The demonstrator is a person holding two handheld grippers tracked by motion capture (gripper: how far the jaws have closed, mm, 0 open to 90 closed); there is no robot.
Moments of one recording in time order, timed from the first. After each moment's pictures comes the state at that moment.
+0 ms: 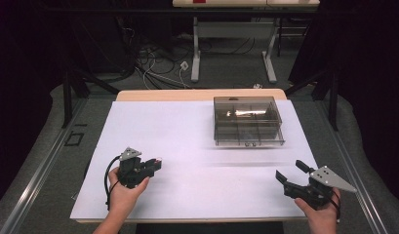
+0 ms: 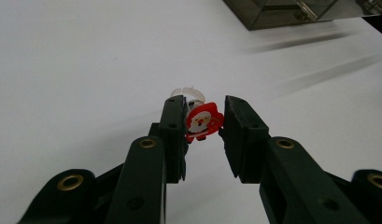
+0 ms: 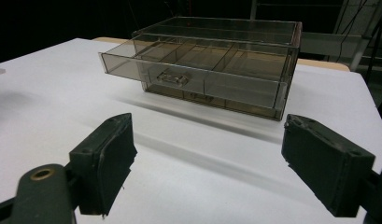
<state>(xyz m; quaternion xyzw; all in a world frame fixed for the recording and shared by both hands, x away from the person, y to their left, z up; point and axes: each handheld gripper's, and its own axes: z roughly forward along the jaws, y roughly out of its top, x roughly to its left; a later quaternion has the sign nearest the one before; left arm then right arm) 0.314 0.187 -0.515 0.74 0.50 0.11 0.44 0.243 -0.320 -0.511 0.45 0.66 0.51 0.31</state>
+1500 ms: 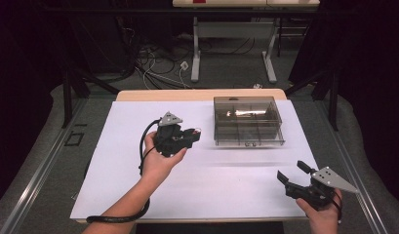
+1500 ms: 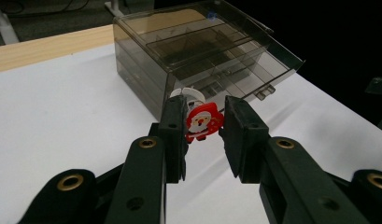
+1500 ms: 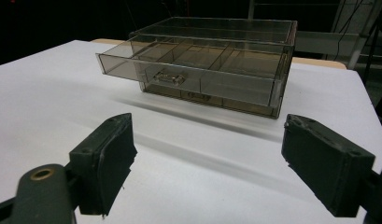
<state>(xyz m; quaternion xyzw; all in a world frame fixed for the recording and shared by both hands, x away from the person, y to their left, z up) 0.358 0.080 -0.420 0.78 0.39 0.11 0.48 0.240 -0.324 -0.511 0.45 0.66 0.51 0.30</state>
